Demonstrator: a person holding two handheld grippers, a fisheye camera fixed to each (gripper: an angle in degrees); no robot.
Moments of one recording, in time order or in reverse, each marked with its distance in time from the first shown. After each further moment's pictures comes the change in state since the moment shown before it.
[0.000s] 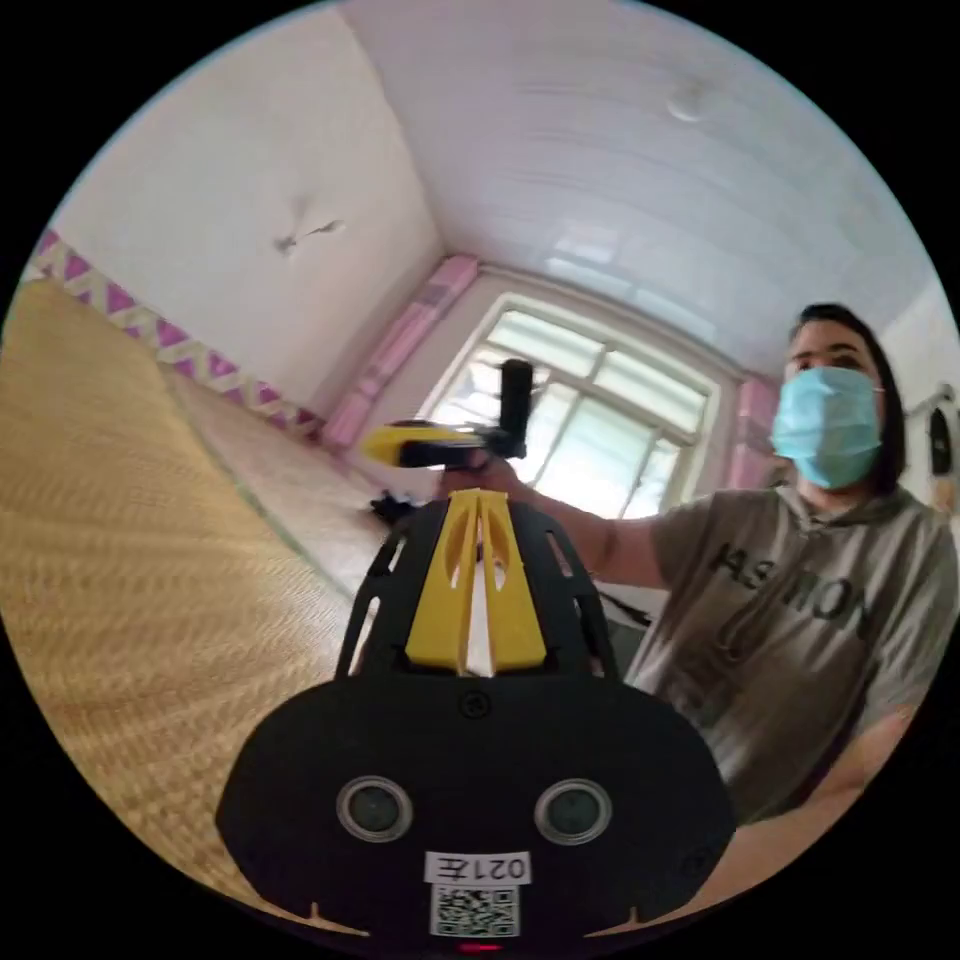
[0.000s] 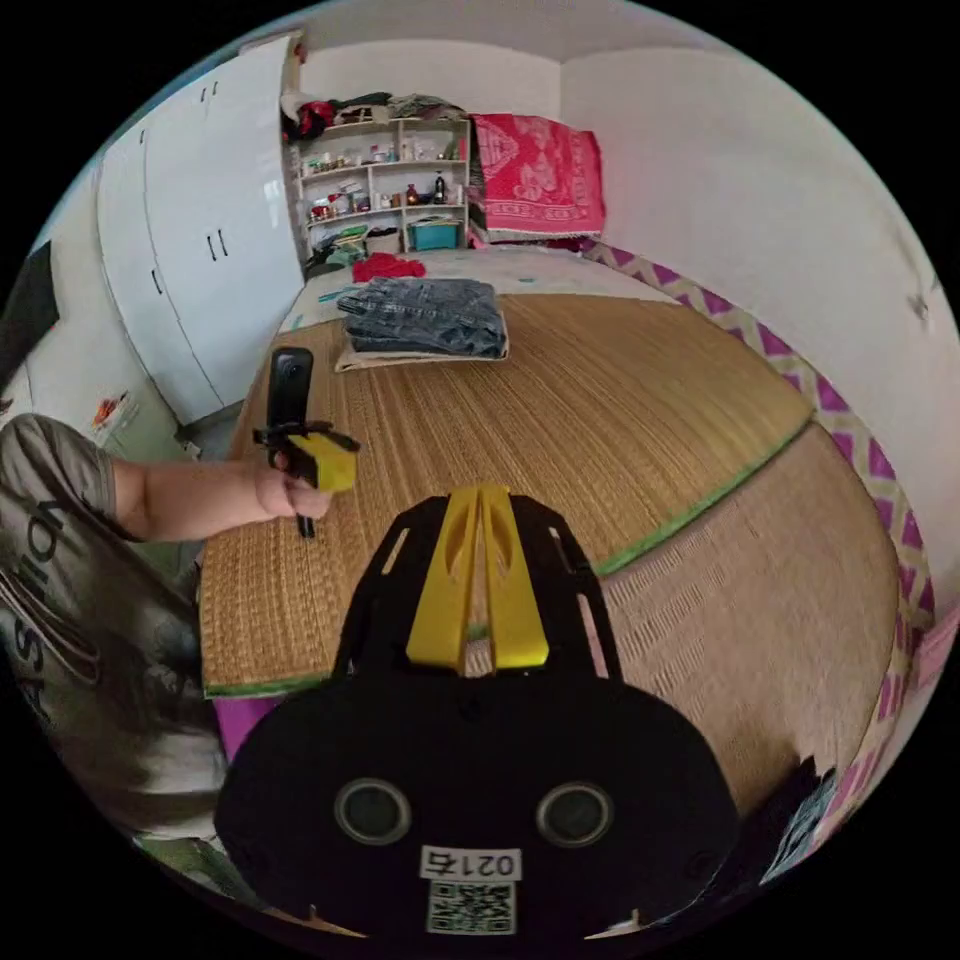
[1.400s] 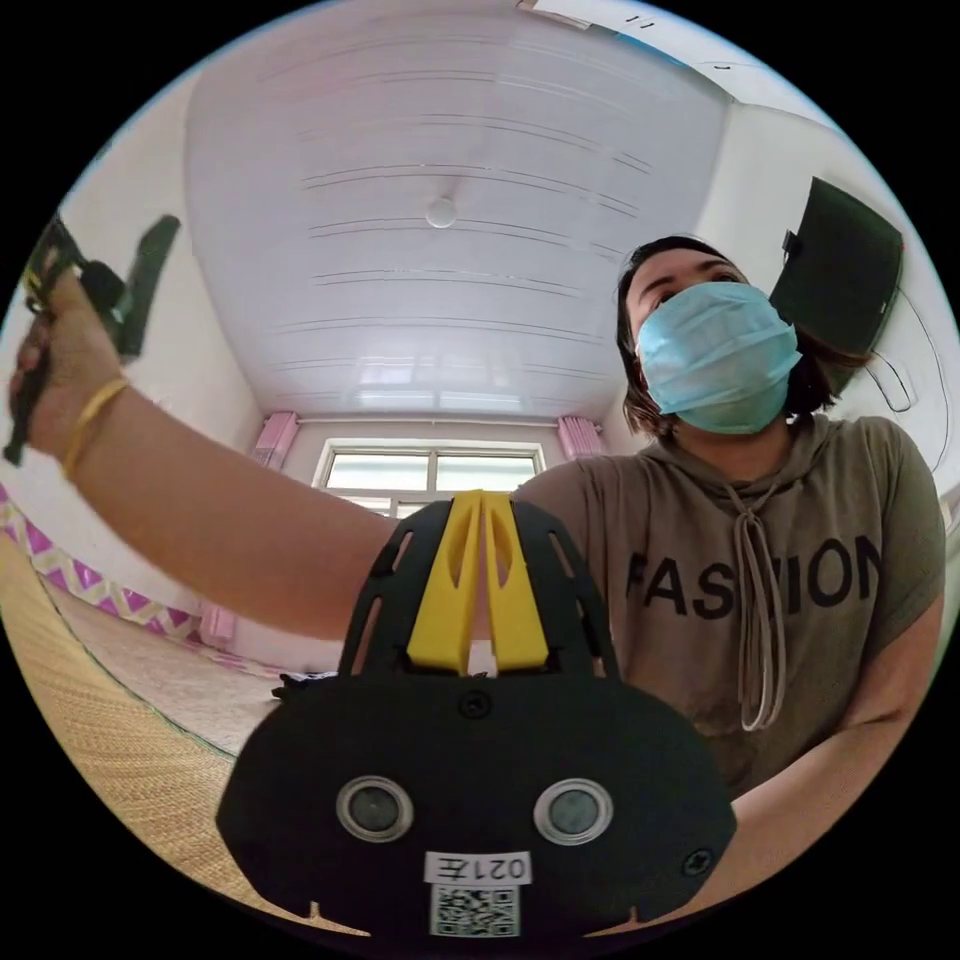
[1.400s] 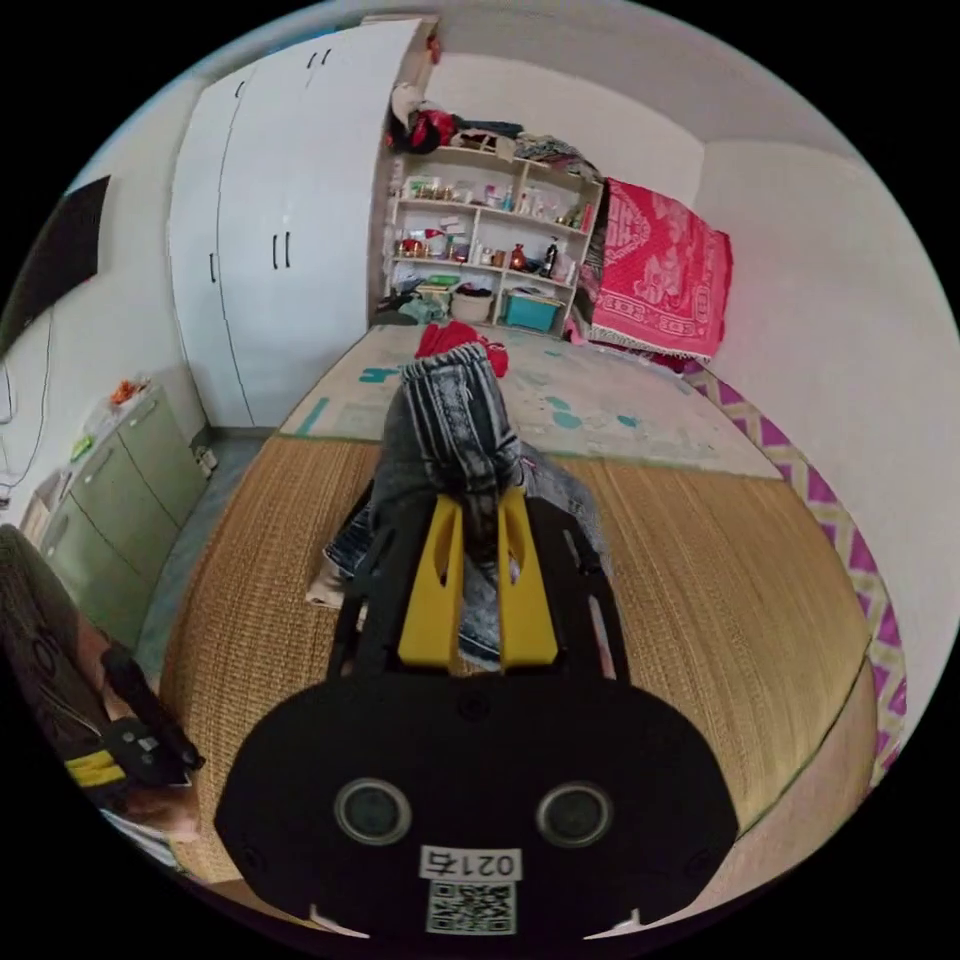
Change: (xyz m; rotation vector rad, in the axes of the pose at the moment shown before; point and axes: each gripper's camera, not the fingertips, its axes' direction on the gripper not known) left arm 0.164 -0.004 -0.147 0.353 0.247 0.294; right arm 0.278 -0.332 -0.295 0.147 -0.090 -0.201
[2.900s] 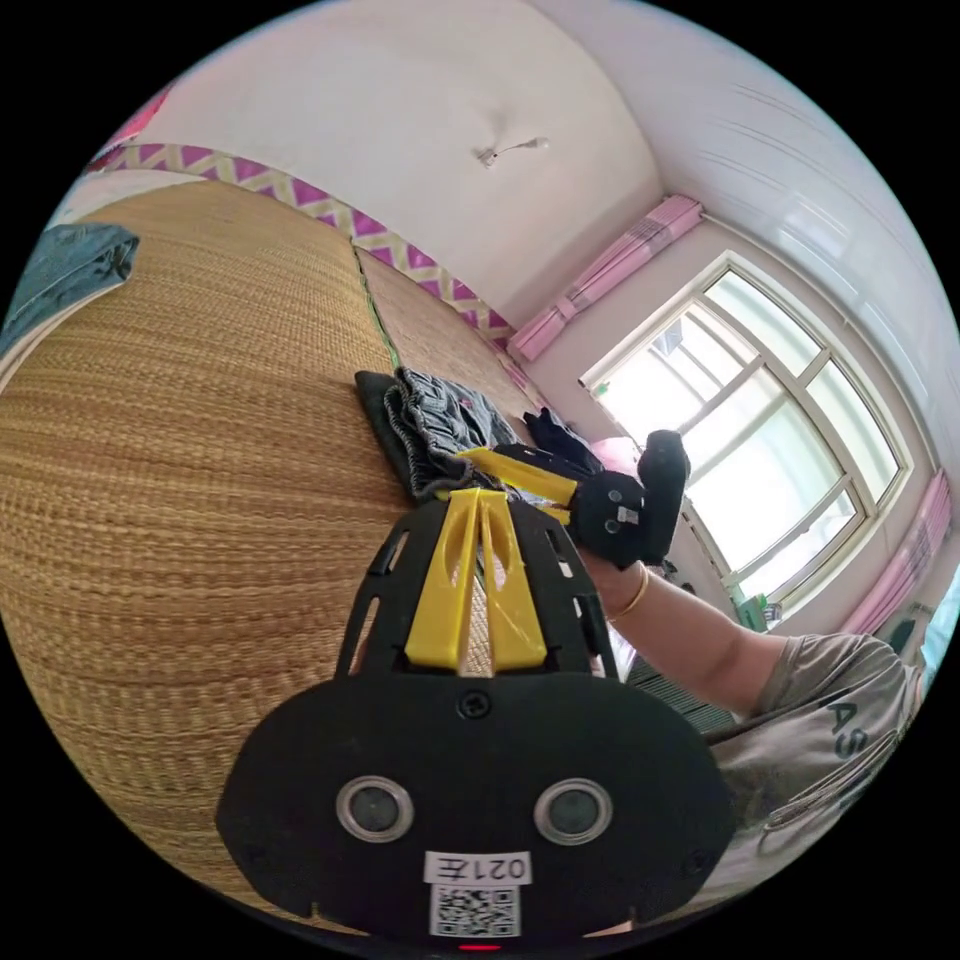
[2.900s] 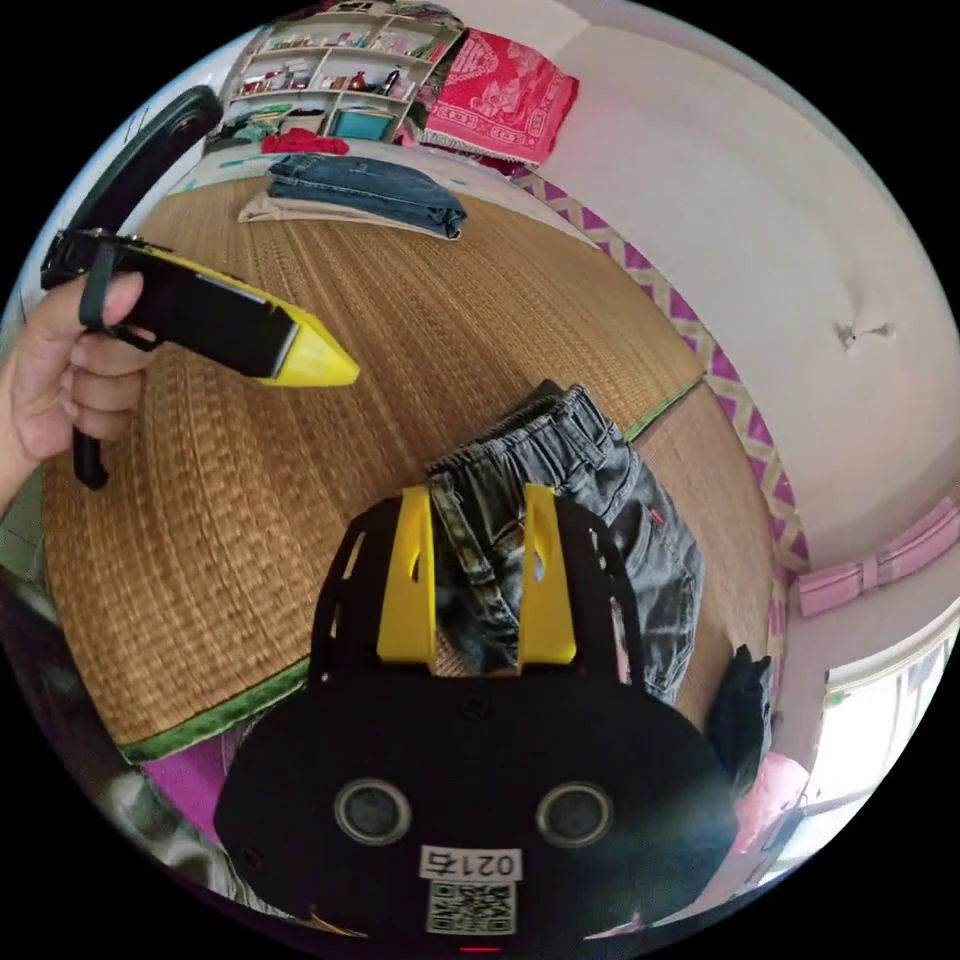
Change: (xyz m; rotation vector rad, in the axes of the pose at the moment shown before) left arm -0.338 -0.009 0.238 -0.669 -0.985 -0.713; right arm -0.496 0.453 0.229 -0.451 0.539 0.225
